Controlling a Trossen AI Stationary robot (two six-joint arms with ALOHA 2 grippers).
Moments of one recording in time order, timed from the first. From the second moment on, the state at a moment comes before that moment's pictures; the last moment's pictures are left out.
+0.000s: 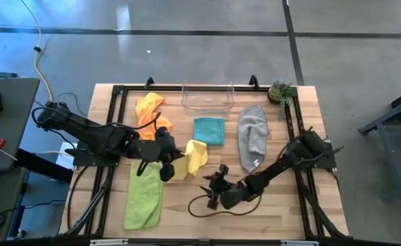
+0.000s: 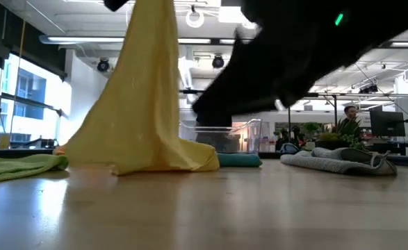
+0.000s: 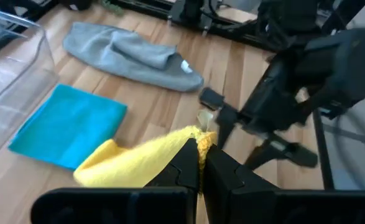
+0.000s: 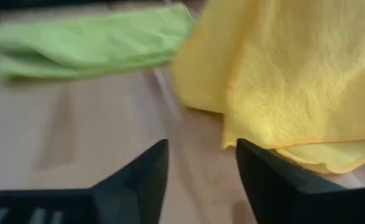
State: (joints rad) left arm -0.25 1.28 1.15 -0.54 -0.40 -0.49; right arm 0.54 1.99 1.04 0.30 0.73 0.46
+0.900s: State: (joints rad) left arm -0.29 1.26 1.14 -0.58 -0.44 -0.49; right arm 0.33 2.17 1.20 0.22 0.44 0.39
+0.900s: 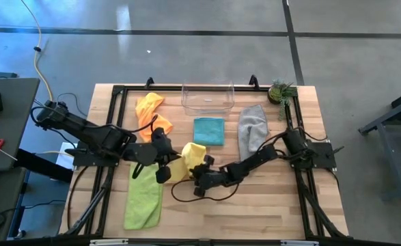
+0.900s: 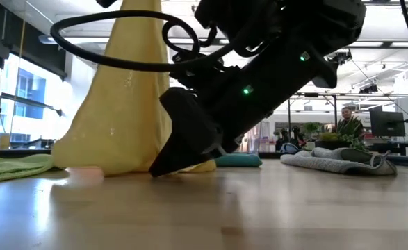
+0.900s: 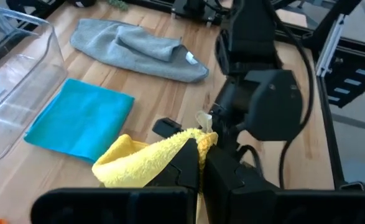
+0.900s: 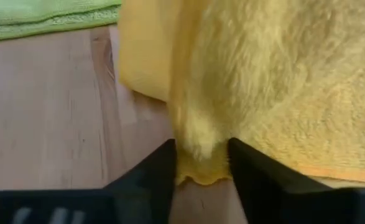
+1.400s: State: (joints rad) left arm -0.37 1.17 1.15 -0.64 -0.50 -0.44; right arm 0.49 1.89 1.20 -0.24 0.48 0.55
